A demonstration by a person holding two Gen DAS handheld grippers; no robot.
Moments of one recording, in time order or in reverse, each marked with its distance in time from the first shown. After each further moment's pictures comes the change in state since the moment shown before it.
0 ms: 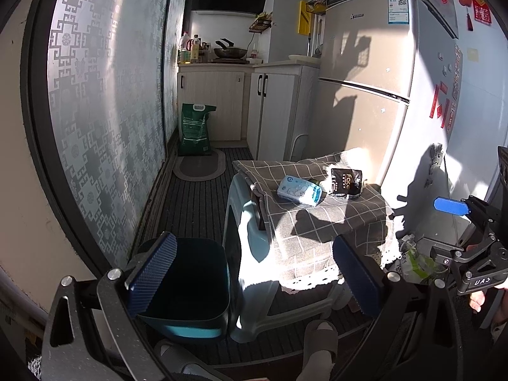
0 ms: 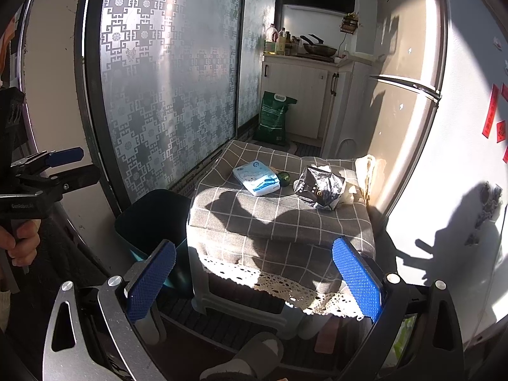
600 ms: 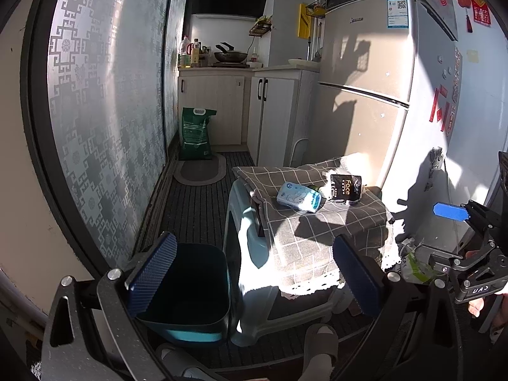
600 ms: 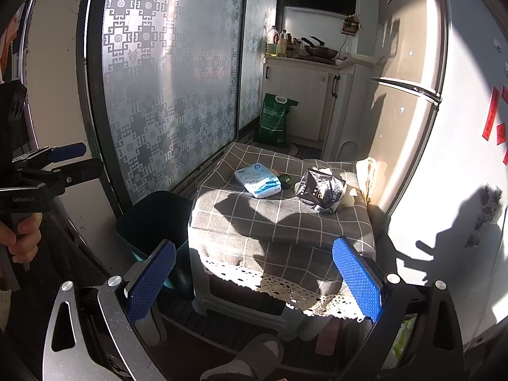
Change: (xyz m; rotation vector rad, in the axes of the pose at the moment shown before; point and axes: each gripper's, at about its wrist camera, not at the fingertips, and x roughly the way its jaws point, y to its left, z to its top) left arm -0.003 -0.003 0.005 0.008 -0.018 0.004; right arm -0.001 0.002 0.000 0.000 -0.005 0.002
